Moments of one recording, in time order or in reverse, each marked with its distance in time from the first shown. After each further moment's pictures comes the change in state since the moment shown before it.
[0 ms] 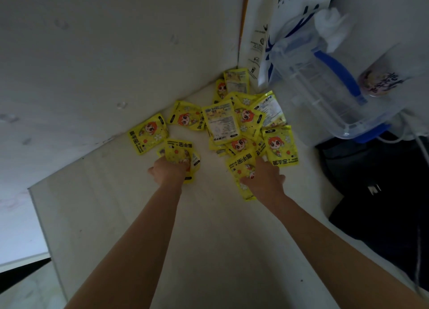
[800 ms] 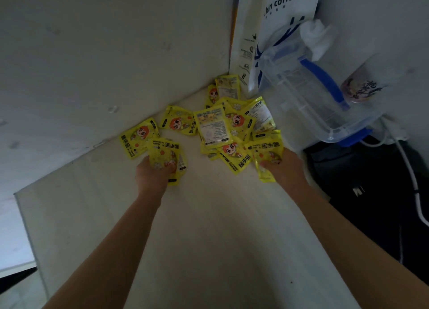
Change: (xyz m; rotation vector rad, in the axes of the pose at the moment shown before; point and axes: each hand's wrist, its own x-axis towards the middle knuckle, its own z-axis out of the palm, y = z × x) left_hand -0.021 -0.006 -0.030 -0.229 -0.066 0.253; right_hand 0.022 0.043 -0.051 0.420 0.150 0.067
